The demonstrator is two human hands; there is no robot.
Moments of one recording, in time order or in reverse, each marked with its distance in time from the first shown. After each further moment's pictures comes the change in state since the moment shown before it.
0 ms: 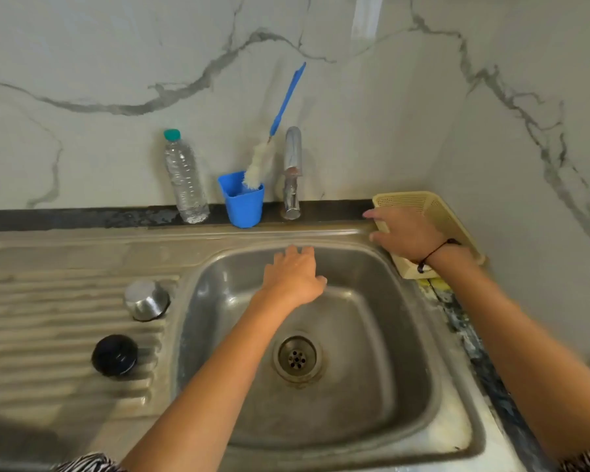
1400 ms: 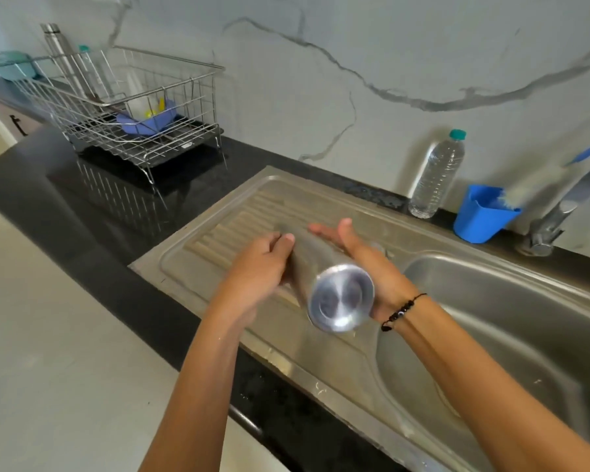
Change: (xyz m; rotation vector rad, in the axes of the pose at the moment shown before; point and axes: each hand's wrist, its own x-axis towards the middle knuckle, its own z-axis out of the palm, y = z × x) left_hand -0.261 -0.228 -0.055 -1.106 0.661 -0.533; right_hand -0.087 -0.349 0.103 1.381 -0.842 -0.292
